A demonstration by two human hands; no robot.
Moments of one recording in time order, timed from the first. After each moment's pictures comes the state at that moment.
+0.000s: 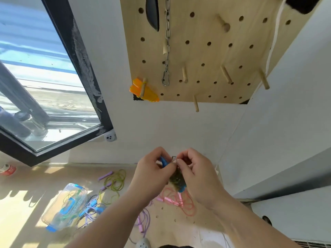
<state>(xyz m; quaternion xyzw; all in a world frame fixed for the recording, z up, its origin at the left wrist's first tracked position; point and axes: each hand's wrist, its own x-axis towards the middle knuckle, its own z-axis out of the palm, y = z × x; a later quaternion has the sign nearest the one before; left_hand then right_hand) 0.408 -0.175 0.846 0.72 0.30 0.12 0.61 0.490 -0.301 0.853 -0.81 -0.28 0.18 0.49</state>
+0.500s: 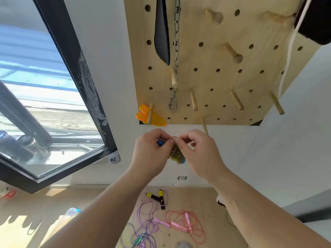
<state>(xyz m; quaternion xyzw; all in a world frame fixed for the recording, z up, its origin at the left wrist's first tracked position) 0.496 -0.074 0.897 0.78 0.28 0.22 0.51 0.587 -0.200 0.893 -0.80 -0.37 0.05 0.47</state>
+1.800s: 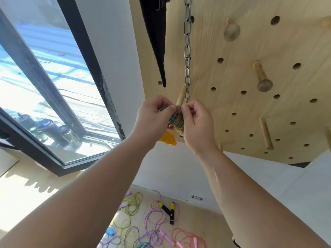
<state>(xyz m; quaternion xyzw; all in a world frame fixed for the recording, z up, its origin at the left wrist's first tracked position) 0.628 -0.019 0.949 0.72 0.33 0.35 0.50 0.730 -0.100 0.907 -0.66 -0.43 0.00 0.62</state>
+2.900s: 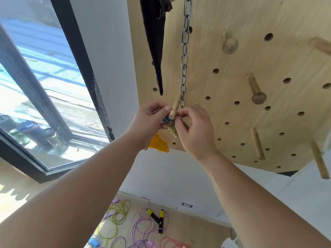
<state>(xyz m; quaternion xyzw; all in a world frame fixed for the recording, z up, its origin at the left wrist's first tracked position) 0.644 0.013 0.934 0.67 0.25 0.31 0.63 0.754 -0.101 0.911 -0.69 -0.52 -0.15 0.48</state>
